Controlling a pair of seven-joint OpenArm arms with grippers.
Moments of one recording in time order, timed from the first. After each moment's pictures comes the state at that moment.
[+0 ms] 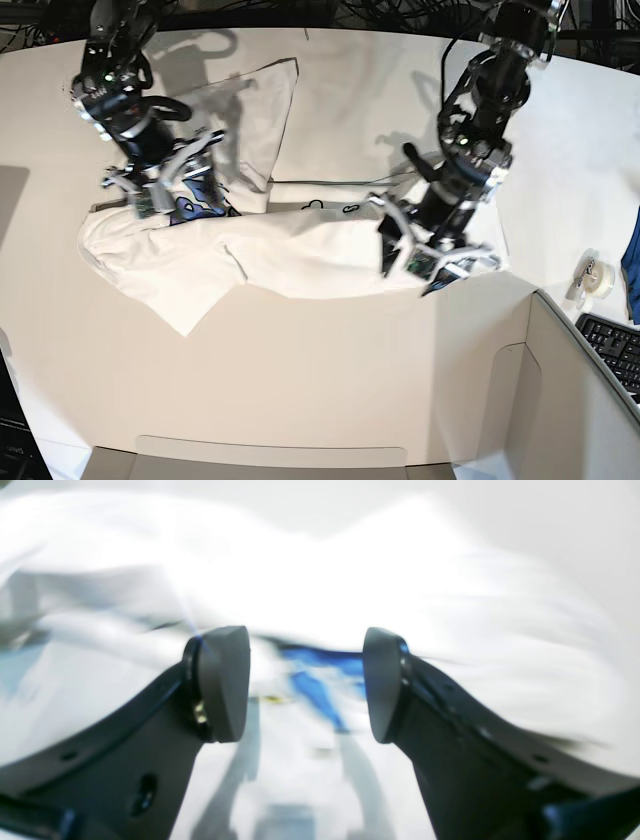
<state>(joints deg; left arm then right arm) 0.0 -19.5 14.6 108.5 -1.8 -3.6 35.7 -14.7 5.4 8.4 118.2 17.0 28.9 -49.4</state>
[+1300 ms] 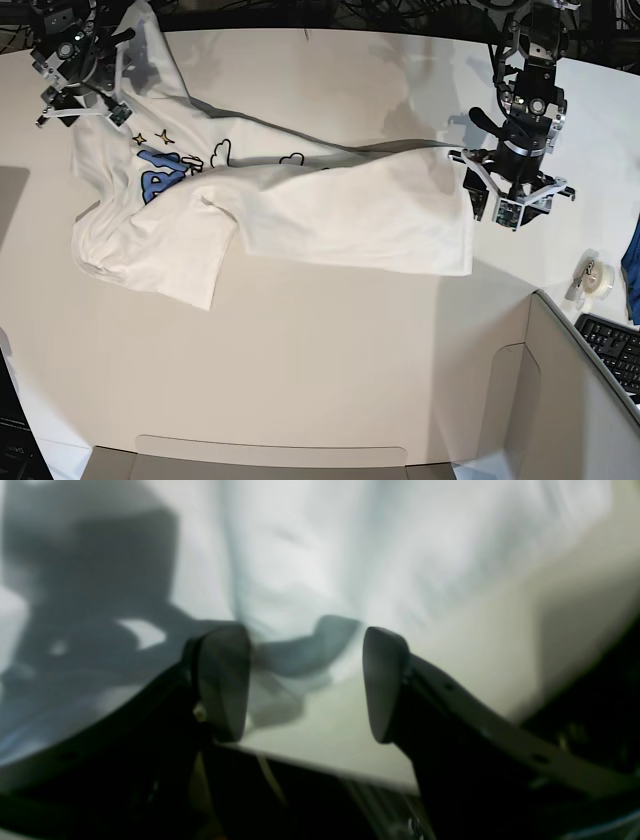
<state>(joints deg) 14.0 -22.0 -2.6 108.4 -1.6 -3.5 36.1 -31.9 32.5 10.1 118.0 0.5 29.4 -67.3</state>
